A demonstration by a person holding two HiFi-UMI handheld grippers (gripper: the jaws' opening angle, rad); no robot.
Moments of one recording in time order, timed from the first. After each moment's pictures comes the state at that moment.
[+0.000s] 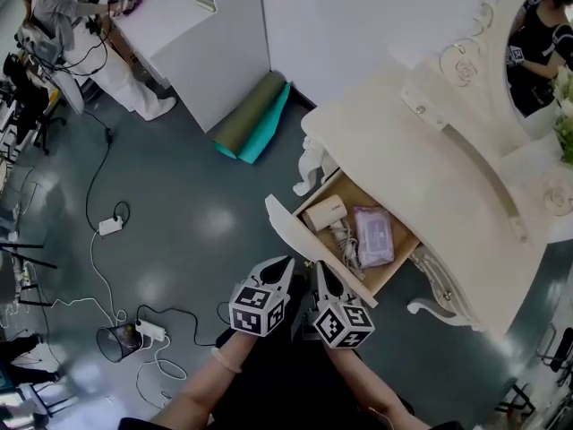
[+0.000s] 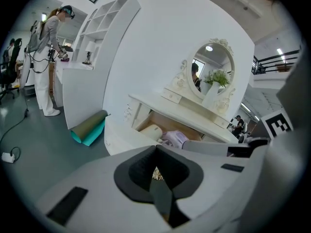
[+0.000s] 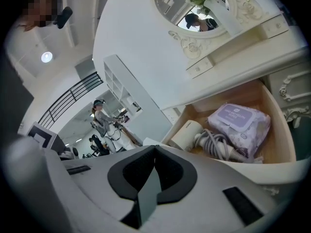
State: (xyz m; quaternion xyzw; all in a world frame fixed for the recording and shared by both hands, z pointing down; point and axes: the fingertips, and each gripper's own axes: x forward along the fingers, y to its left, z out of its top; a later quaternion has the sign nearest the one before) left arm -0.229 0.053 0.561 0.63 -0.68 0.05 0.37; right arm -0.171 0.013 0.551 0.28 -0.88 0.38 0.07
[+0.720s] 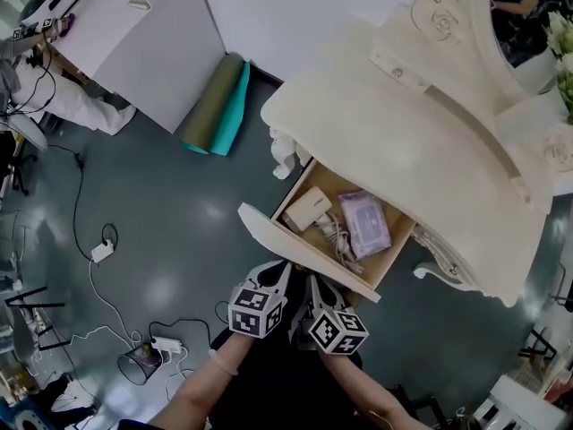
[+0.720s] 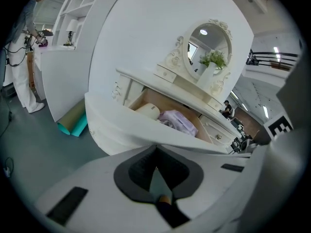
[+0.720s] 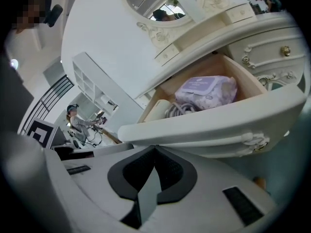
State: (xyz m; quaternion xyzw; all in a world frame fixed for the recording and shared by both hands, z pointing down) left arm -0.217 0.035 0.619 0.67 -0.60 0.13 0.42; right arm -0.147 0.026 0.622 0.37 -0.79 0.47 0.12
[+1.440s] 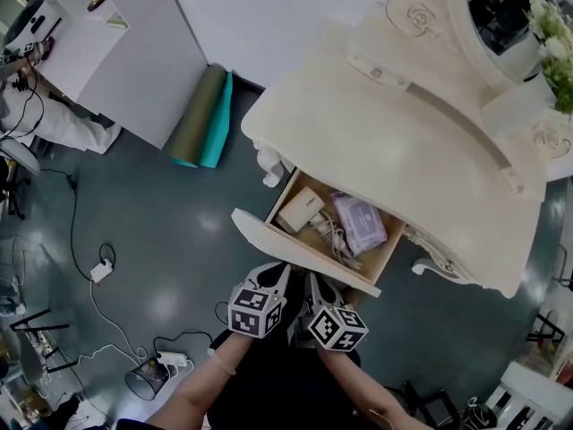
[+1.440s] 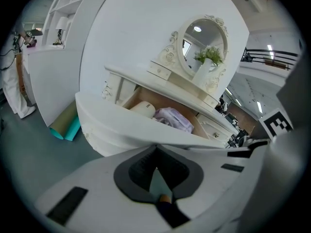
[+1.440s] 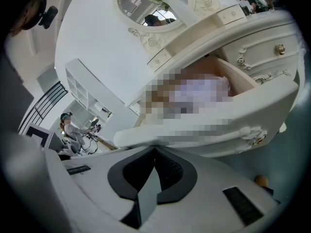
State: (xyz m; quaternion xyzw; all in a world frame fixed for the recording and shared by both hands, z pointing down) left arm -0.210 0.010 0.622 0.70 -0.57 0.14 0.42; right arm -0.142 -0.001 0.624 0.41 -0.77 0.48 0.09
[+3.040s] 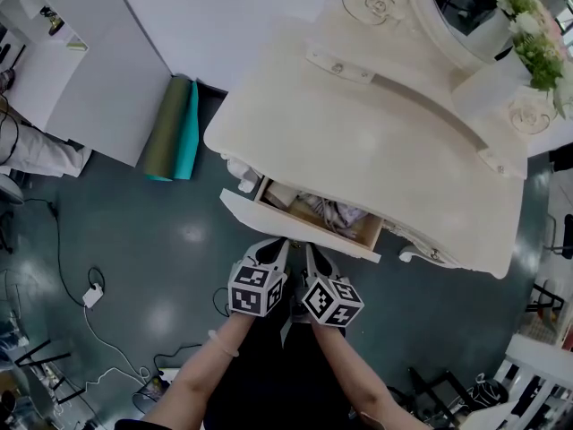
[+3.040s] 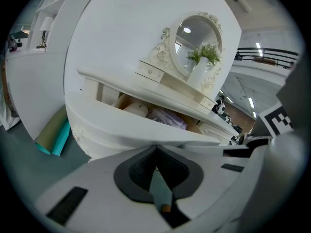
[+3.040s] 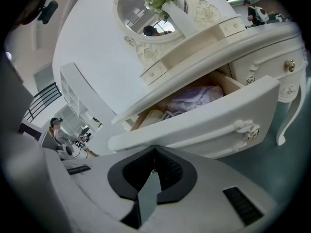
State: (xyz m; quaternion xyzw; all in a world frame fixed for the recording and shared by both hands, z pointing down) left arm -0.191 -0.076 0.621 0.74 -0.53 0.14 0.39; right arm -0.132 -0.086 0.621 0.47 -0.76 0.44 0.06
